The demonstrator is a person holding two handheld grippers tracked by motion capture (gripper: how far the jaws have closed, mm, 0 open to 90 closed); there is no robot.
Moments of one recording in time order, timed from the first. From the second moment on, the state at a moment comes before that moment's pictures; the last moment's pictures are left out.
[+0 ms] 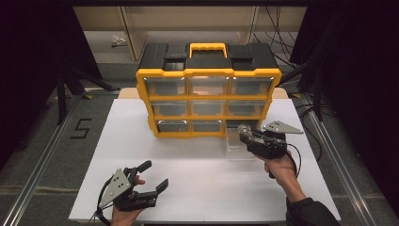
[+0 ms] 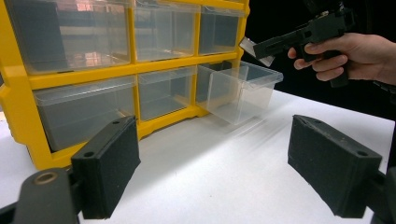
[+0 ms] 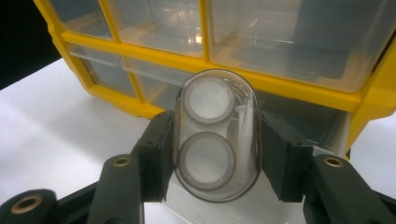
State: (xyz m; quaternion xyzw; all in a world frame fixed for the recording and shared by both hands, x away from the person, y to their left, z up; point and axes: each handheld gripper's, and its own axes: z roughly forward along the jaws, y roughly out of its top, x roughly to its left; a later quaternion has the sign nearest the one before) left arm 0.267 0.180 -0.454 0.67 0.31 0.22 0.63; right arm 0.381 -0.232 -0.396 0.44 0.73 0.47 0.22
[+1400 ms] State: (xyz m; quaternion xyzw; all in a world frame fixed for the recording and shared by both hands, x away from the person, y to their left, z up) left arm 0.267 0.180 -0.454 0.67 0.31 0.22 0.63; right arm 0.389 -0.242 -0.406 0.47 0.71 0.47 0.22
